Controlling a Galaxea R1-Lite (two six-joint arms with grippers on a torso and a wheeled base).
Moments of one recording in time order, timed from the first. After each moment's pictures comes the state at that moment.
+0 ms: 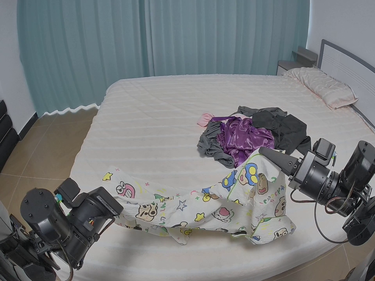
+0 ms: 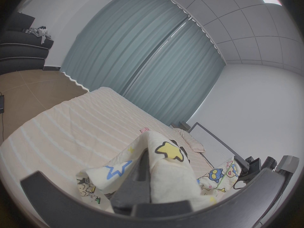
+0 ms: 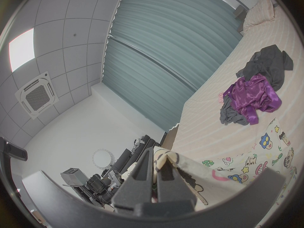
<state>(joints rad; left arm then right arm) -0.70 1.68 -0.10 -1.55 0.45 -0.66 0.54 1.66 -0.31 -1.46 0.27 0.86</state>
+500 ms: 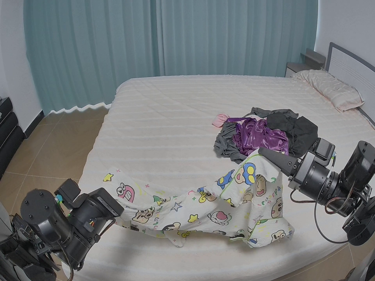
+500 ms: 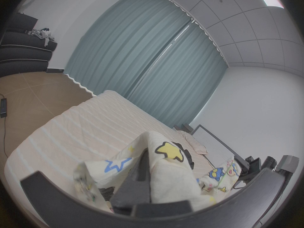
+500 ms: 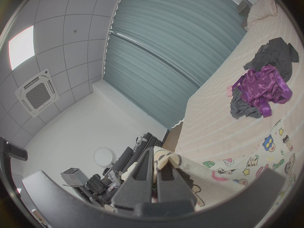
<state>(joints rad) -0.70 1.68 -0.09 -1.55 0.45 -0.66 0.54 1.66 -0.31 -1.46 0.27 0.86</state>
